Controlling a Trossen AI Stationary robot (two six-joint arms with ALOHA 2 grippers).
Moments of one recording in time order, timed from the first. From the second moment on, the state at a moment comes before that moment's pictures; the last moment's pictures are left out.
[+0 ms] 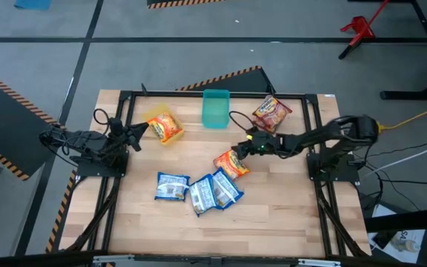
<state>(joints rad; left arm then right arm) -0.31 0.01 0.26 -0.39 -1.01 -0.65 -0.12 1.58 0.52 0.45 0.14 0.89</state>
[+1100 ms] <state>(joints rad) -0.31 0.01 0.26 -0.41 -1.00 -0.65 -0.06 1.75 0.60 0.50 0.16 0.94</state>
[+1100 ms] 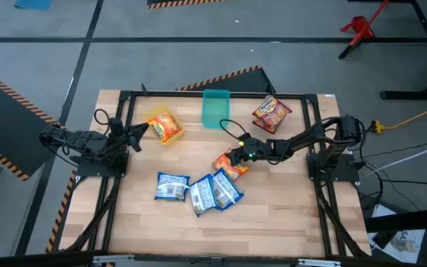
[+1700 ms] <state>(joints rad) -0.31 0.01 0.26 -0.41 -1.00 -0.64 -0.06 1.75 0.60 0.47 0.08 0.88</state>
